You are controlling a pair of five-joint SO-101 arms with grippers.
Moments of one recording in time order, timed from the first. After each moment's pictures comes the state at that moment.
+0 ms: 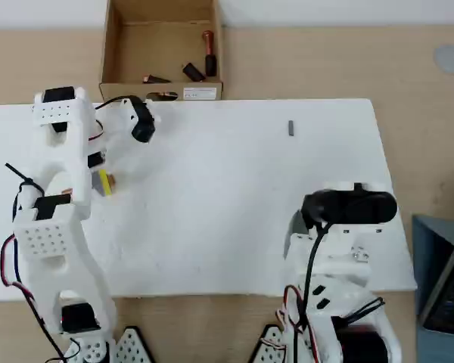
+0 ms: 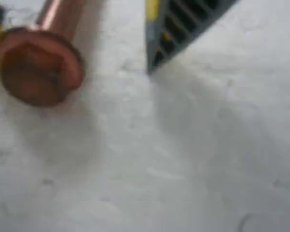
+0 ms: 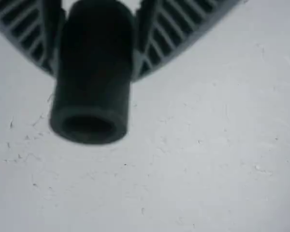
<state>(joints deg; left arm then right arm) -12.5 35.9 -19.0 85.3 -85.8 -5.7 -103.7 60.9 86.0 -18.2</state>
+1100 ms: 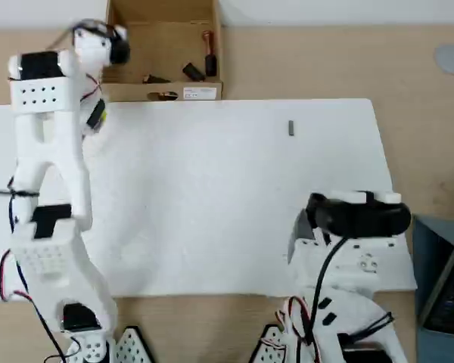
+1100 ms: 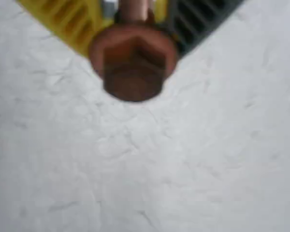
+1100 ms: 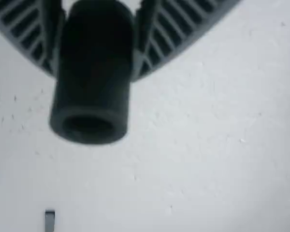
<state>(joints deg) -9.7 22.4 -40.7 99.8 -39.0 -5.7 -103.7 54.0 88.1 -18.2</state>
